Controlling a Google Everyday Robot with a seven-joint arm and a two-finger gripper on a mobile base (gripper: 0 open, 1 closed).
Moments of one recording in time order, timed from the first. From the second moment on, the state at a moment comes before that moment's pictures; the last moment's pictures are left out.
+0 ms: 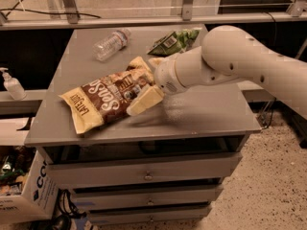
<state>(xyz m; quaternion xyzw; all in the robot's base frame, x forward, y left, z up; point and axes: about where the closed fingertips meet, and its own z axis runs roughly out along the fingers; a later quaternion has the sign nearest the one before) 0.590 0.023 0.852 -0.55 0.69 0.19 0.42</state>
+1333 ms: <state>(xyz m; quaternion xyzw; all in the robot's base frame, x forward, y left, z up) 0.608 0.026 0.873 -0.53 0.68 0.22 0.46</state>
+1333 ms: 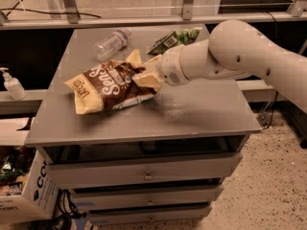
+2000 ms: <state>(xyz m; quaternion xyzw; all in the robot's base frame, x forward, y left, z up) 0.601 0.010 0.910 -0.48 0.68 0.26 0.49</state>
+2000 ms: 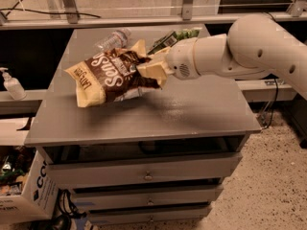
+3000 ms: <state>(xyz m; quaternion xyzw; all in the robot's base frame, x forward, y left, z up) 0.594 -0.011 0.963 -0.38 0.66 0.38 0.53</state>
